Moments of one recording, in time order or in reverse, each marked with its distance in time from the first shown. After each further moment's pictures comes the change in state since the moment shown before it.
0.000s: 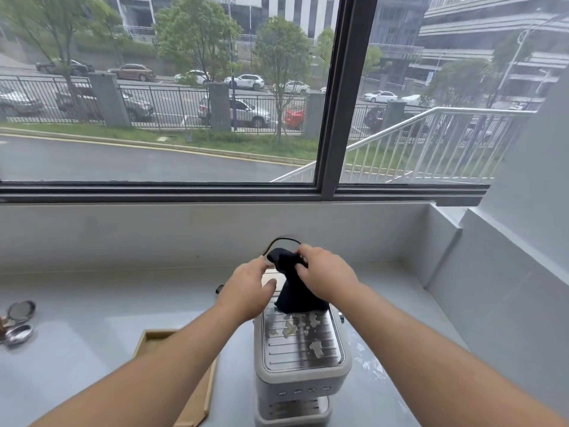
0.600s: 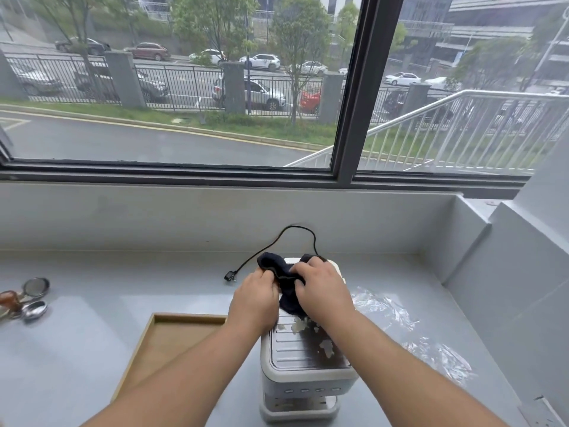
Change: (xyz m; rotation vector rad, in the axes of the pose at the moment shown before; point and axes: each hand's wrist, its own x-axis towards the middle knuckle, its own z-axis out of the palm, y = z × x) left_hand -0.010 -0.021 0.048 0.157 0.013 -0.168; right_hand -0.011 -0.002 0.069 0.048 0.104 -0.058
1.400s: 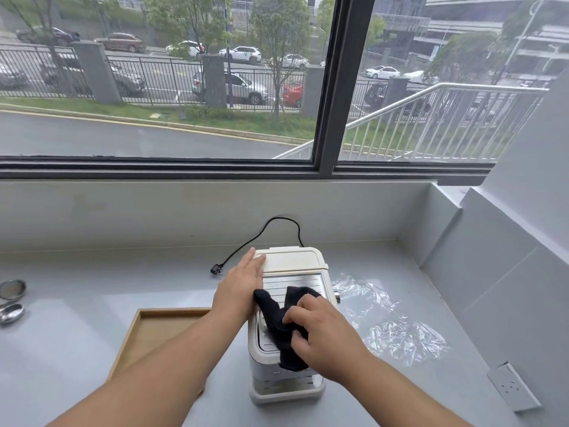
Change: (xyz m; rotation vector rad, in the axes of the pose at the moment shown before) left_hand 0.001 -0.005 0.003 -0.095 -0.047 -0.034; right_hand -0.111 0.006 -0.015 0.113 -0.147 -0.143
